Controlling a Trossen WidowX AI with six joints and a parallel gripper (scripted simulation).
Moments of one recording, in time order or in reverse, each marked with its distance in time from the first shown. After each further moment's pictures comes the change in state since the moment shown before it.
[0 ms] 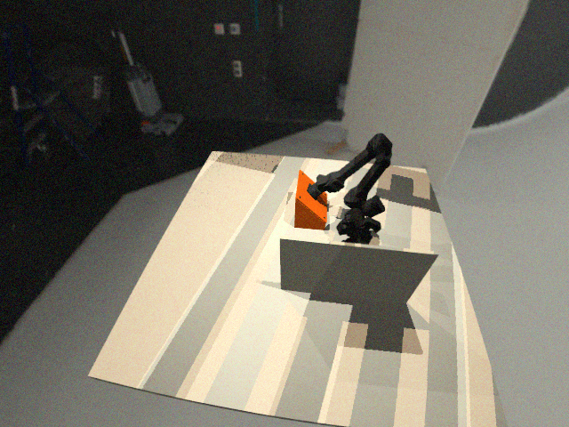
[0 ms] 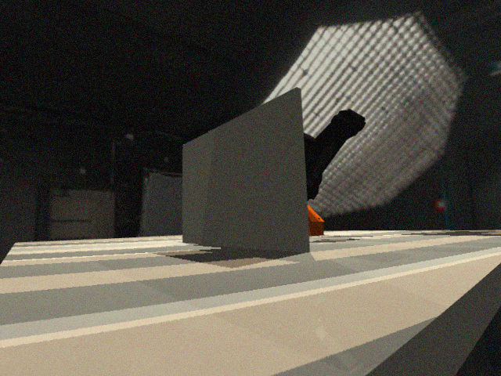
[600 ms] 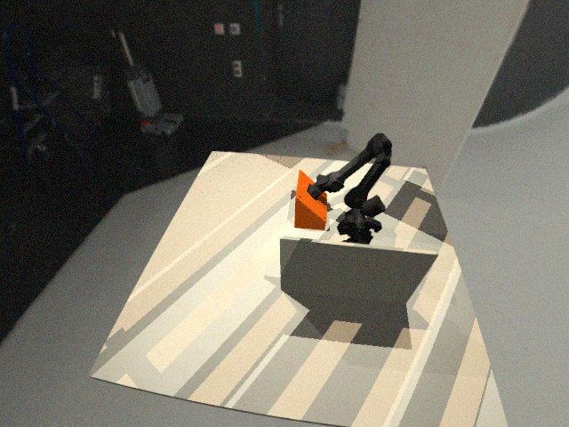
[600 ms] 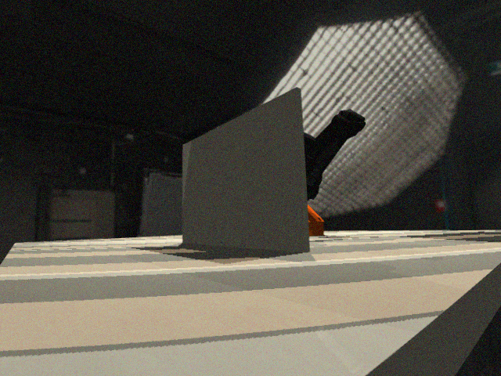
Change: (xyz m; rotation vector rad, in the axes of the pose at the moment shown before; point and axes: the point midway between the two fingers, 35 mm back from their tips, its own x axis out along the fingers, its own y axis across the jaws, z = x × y) arm 0.000 0.001 -0.002 0.000 0.002 0.000
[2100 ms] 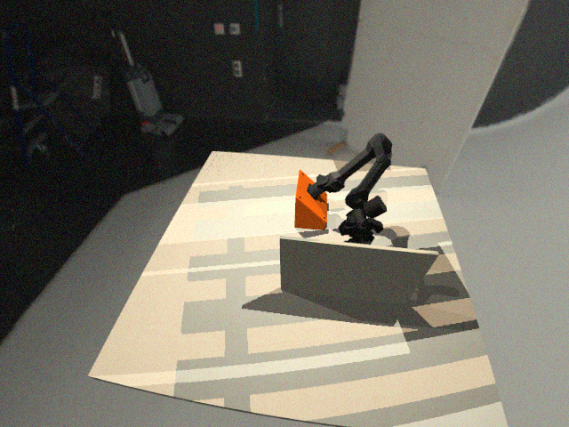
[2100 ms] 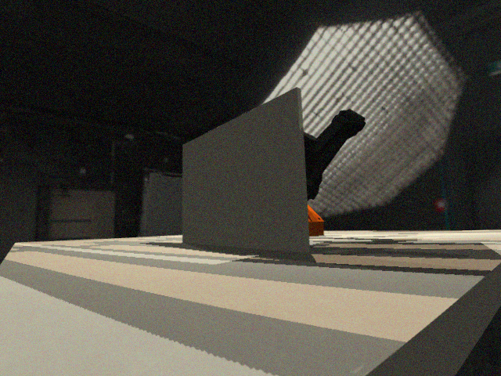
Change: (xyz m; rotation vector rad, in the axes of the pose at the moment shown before) arm 0.000 0.000 -0.006 0.001 -0.001 0.003
